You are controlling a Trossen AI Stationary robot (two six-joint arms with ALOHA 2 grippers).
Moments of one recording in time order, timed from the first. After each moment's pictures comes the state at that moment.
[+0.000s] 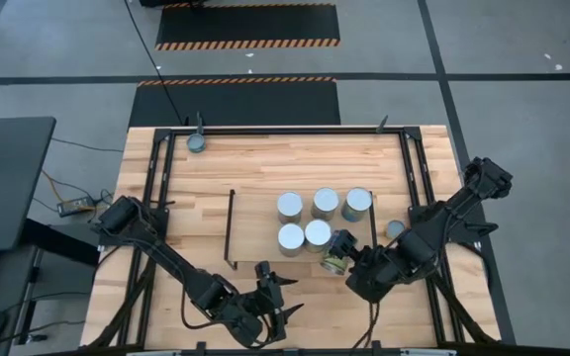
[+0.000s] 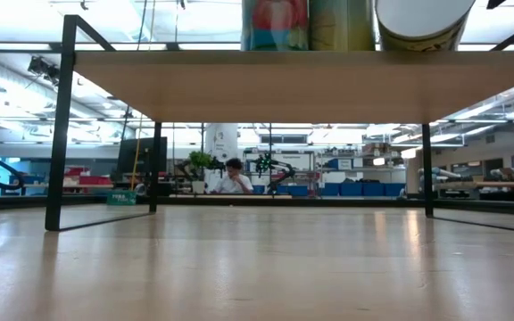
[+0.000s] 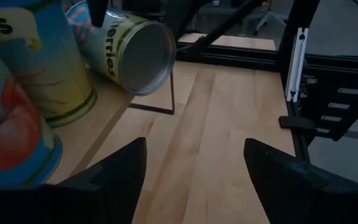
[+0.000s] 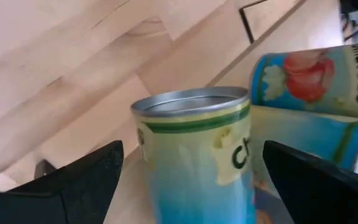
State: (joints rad) left arm -0.69 1.92 1.41 -0.06 -0.86 -0.49; right arm 0.67 1.55 1.39 -1.02 0.48 -0.41
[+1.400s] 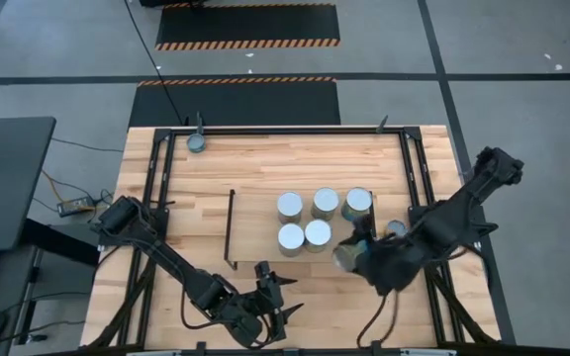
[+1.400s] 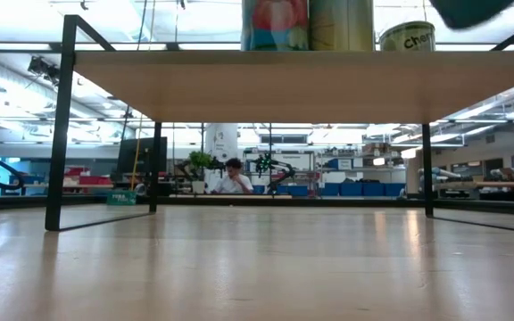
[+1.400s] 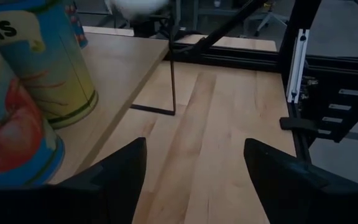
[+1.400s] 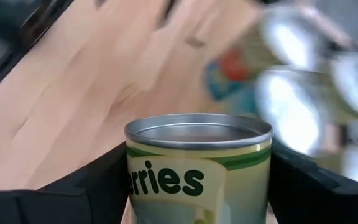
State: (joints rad) left arm -0.69 1.92 1.41 -0.06 -0.87 -0.49; right arm 0.70 1.38 1.32 -0.91 0.52 0.05
